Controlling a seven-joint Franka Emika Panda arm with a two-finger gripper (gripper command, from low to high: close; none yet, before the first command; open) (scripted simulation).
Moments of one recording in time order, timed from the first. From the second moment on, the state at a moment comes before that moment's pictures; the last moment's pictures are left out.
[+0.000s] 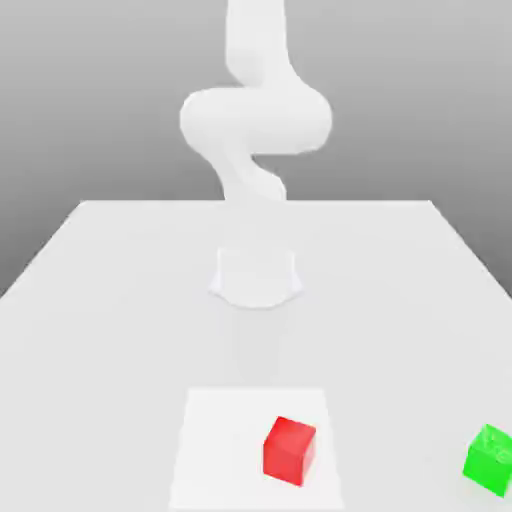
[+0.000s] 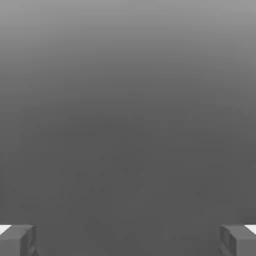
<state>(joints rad) -0.02 -0.71 0.03 -2.33 -0.01 2.34 0.85</state>
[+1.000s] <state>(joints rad) -0.04 0.33 0.10 -2.57 -0.13 2.89 1.38</state>
